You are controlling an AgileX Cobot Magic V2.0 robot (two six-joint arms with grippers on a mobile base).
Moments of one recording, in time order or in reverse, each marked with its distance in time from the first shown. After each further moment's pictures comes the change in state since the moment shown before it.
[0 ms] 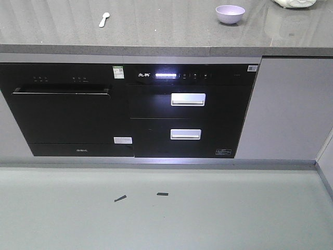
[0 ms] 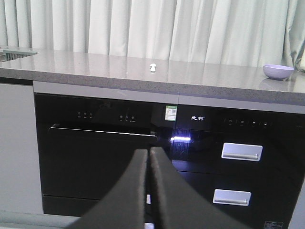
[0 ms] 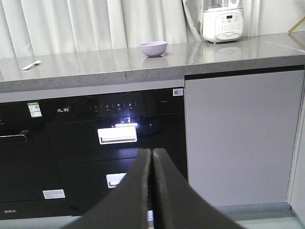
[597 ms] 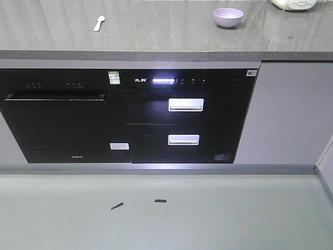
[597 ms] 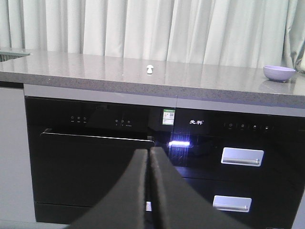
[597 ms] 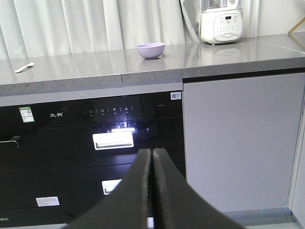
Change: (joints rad) left arm 0.000 0.000 0.000 0.000 0.000 0.000; right arm 0.000 0.000 0.000 0.000 0.000 0.000
